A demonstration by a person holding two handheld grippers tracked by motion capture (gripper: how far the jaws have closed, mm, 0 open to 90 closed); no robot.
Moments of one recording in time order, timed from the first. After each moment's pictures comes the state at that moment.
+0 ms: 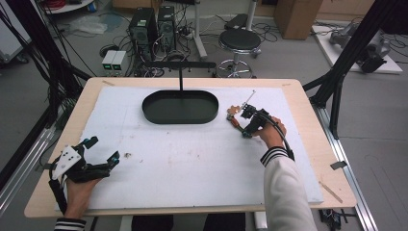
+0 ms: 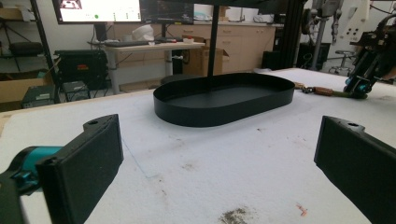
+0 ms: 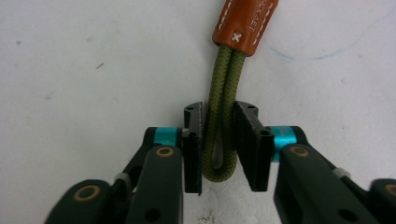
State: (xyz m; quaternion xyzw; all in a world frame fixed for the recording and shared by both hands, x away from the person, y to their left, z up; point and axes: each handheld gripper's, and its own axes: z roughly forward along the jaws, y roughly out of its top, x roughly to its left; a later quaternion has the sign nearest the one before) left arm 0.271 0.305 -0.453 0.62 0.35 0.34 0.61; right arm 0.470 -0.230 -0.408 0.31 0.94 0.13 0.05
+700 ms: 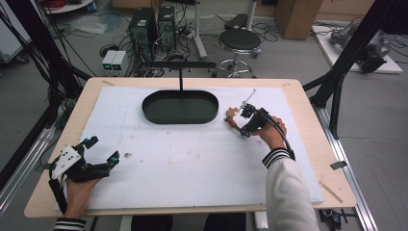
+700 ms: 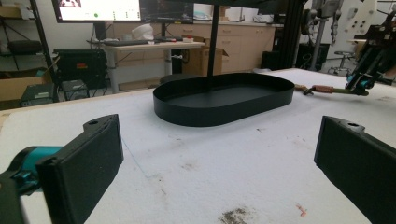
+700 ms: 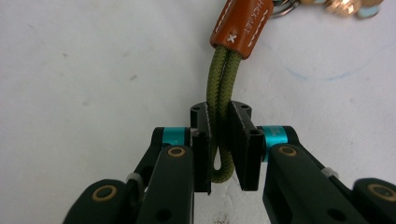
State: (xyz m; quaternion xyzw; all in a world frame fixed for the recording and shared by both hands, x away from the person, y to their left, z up) left arm 0.272 0.306 -0.452 0.62 0.35 0.33 0.61; right arm 0.463 -0.227 -0.396 0.29 0.94 0.16 0.05
